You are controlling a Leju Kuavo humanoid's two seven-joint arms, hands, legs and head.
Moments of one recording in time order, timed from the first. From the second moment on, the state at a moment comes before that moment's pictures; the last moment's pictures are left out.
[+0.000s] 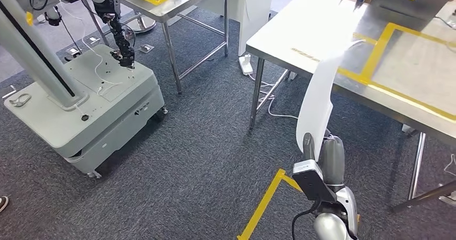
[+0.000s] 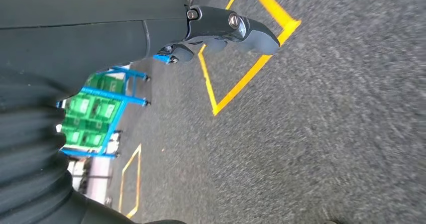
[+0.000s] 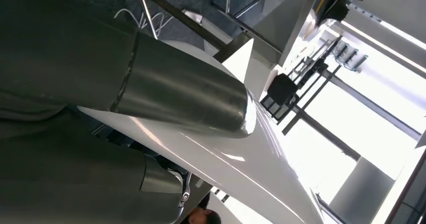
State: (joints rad) left arm -0.05 -0.11 0.31 -0.18 -0.40 0.43 0.45; right arm 0.01 -0.07 0.23 -1.54 0.66 -0.42 -0.38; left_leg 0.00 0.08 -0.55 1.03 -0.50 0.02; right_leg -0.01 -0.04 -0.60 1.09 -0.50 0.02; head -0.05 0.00
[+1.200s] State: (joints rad) left arm -0.06 -0.11 0.31 -0.19 -0.46 0.43 0.45; right arm 0.04 -0.03 0.18 -1.60 0.69 -0.43 -0.40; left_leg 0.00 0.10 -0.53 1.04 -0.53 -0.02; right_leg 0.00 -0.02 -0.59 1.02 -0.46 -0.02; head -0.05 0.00
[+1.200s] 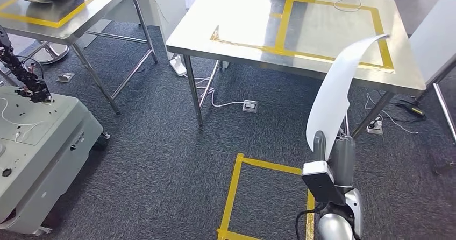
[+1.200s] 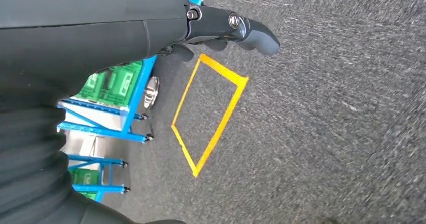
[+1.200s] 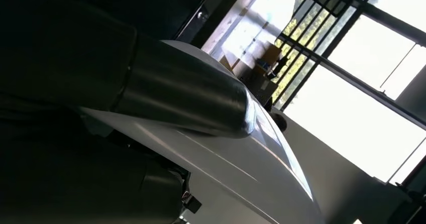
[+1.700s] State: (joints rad) left arm -0.06 -0.11 0.31 -0.18 -0.48 0.43 0.43; right arm 0.06 -0.02 0.17 -1.62 0.68 -0.42 -0.42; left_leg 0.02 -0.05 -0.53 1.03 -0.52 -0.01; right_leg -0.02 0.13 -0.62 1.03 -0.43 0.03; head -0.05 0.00
